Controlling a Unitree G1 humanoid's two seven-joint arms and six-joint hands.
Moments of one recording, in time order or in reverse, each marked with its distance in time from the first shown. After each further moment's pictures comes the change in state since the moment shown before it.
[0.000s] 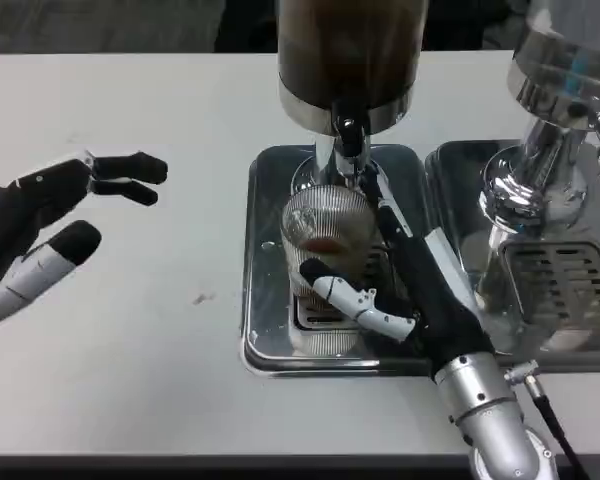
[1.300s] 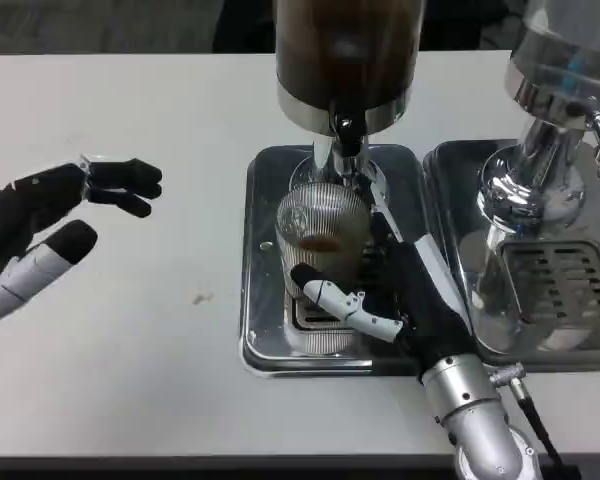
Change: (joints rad) left arm 0.002 0.020 -0.001 0.011 0.000 0.021 -0.001; right arm -0.028 0.029 0.019 0.055 -0.008 0.028 -0.027
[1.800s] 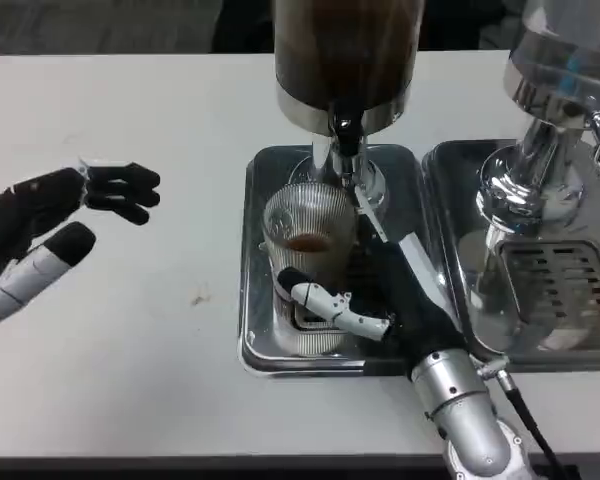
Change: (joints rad) left arm 0.013 0.004 0.001 -0.004 0.000 0.016 0.000; right arm -0.055 0.006 0.020 0.072 -0.021 0.008 0.000
